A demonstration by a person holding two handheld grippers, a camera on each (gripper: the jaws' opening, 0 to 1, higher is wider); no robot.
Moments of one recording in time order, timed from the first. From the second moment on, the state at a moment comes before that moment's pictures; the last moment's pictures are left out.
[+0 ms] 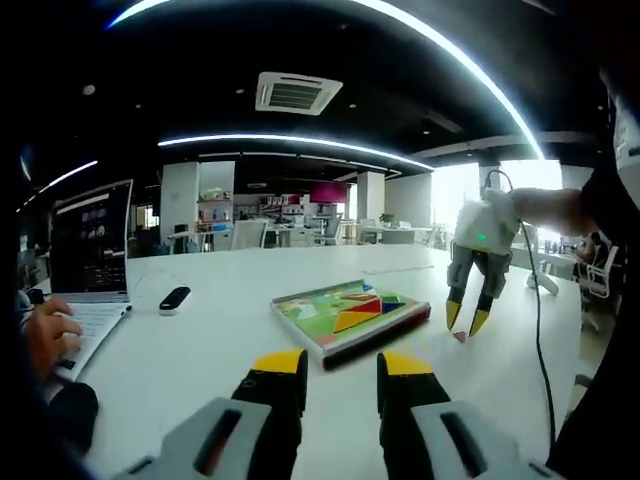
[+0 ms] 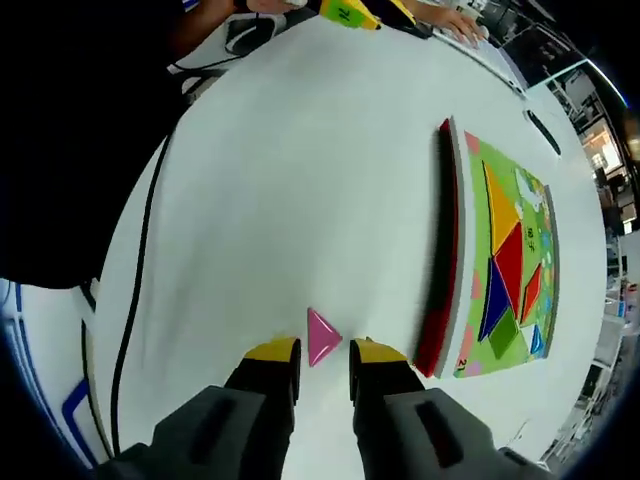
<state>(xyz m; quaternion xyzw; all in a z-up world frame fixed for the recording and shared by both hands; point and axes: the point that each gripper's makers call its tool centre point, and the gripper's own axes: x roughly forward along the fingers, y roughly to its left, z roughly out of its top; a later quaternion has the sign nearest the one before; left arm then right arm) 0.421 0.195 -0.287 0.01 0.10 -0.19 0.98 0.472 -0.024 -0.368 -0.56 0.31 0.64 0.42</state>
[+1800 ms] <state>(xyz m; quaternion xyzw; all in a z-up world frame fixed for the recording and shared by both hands) 0.427 0.223 -0.301 -0.01 0.13 -0.15 0.98 0.630 0.034 -0.253 -0.76 0.00 0.55 0.34</state>
